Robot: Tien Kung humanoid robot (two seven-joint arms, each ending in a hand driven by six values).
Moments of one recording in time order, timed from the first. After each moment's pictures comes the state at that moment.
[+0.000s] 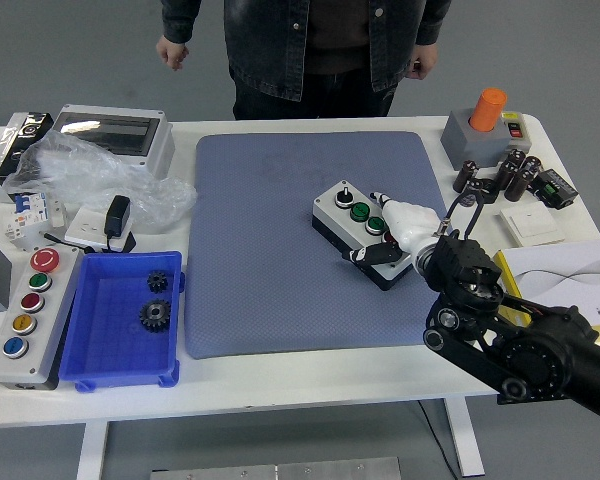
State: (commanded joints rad) left arm 0.02 0.23 -0.26 -0.20 0.19 0.18 0.07; right arm 0.60 -0.28 0.58 1.28 -1.86 -0.13 -0.65
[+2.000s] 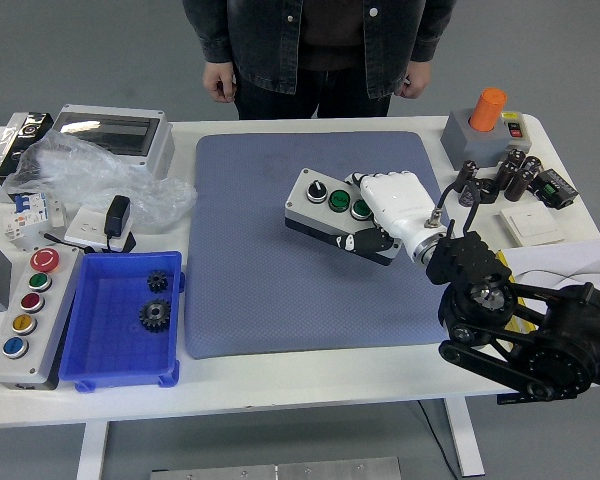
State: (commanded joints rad) left arm 0.01 0.24 -0.28 -0.20 0.20 0.20 0.06; right arm 0.76 -0.43 0.27 1.39 -1.98 -0.38 -0.47
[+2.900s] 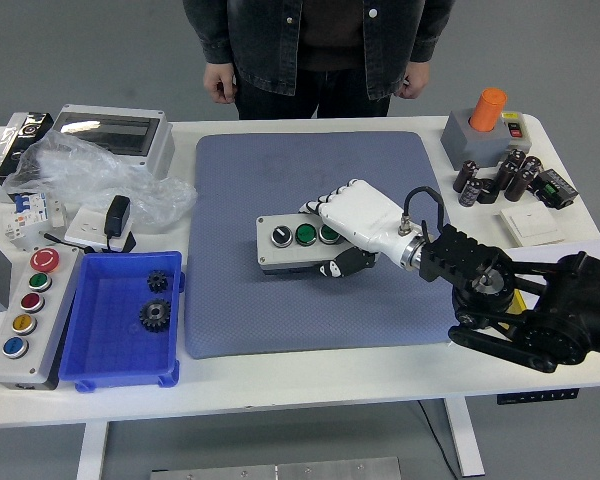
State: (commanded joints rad) left arm 0.01 0.24 -0.27 -0.20 0.19 0.20 0.06; right arm 0.92 -0.40 0.04 1.19 -1.97 -0.42 -0.13
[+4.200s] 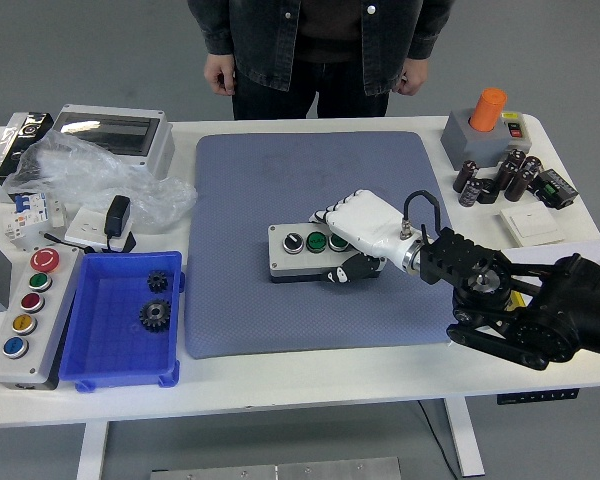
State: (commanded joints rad) left arm 0.00 0.24 -0.27 -0.20 0.20 0.20 0.06; right arm 0.92 -0.36 0.01 1.10 -1.90 -0.39 -0.11
